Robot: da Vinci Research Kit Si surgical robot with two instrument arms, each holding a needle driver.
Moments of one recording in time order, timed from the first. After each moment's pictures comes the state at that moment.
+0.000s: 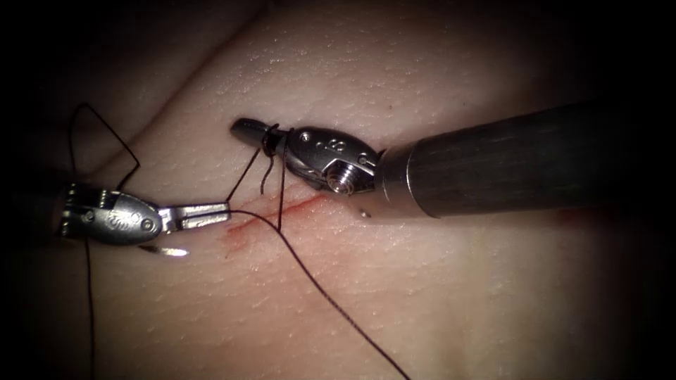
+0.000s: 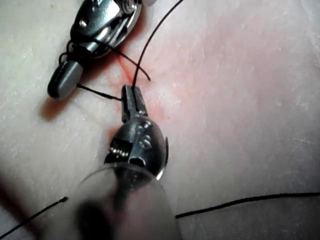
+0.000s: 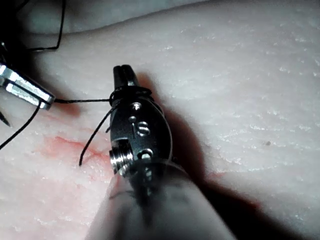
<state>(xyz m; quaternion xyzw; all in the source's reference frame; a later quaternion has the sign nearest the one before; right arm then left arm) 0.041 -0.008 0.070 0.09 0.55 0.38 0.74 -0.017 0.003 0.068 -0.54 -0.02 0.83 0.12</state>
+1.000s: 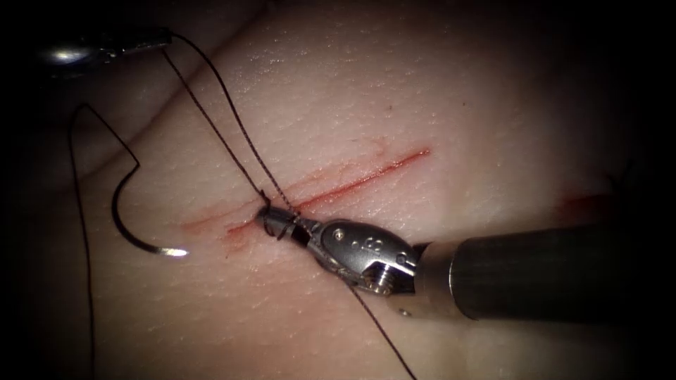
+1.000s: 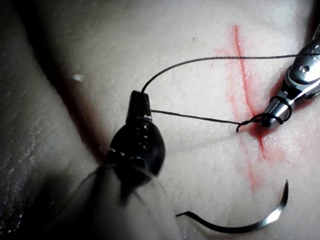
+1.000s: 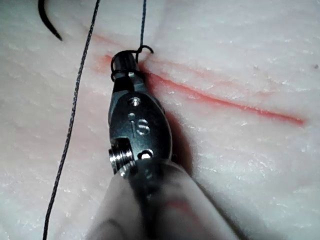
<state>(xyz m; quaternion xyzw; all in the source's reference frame) 0.036 -0.018 0.066 0.07 0.58 0.37 0.73 -0.008 0.021 0.066 -0.50 0.00 0.85 0.19</state>
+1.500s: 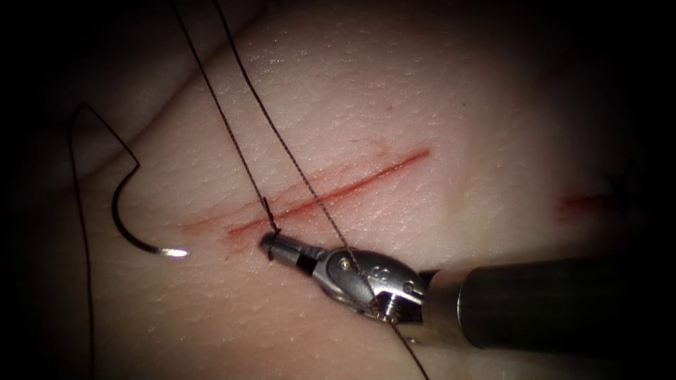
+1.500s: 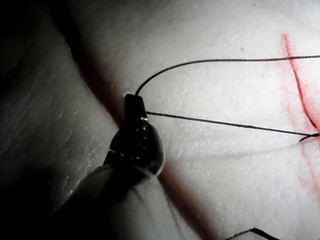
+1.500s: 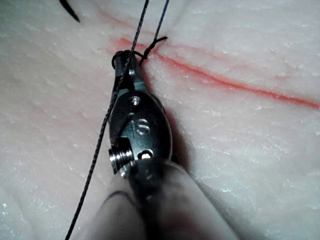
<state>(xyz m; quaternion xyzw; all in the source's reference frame) 0.035 -0.021 0.065 0.07 0.58 0.36 0.73 -0.006 0.028 0.070 -0.47 0.08 0.86 0.20</state>
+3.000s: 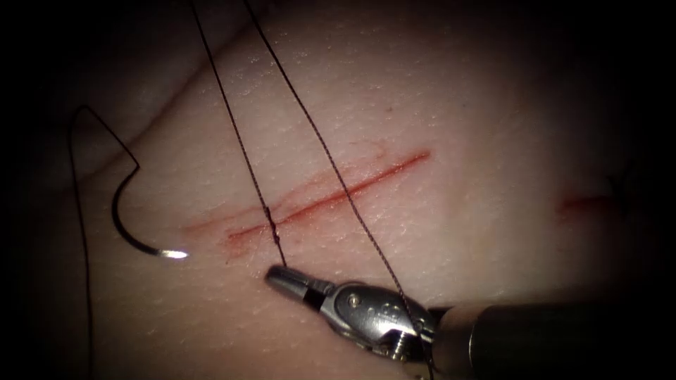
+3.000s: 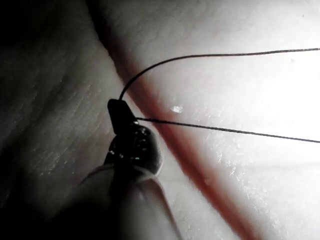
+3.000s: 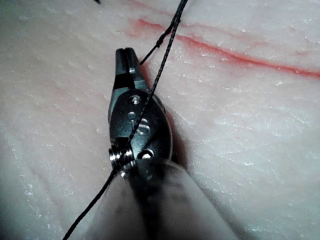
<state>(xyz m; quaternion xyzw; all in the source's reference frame) 0.034 -0.026 0.063 0.10 0.58 0.33 0.74 -0.005 0.034 0.073 -0.41 0.19 0.86 0.23</state>
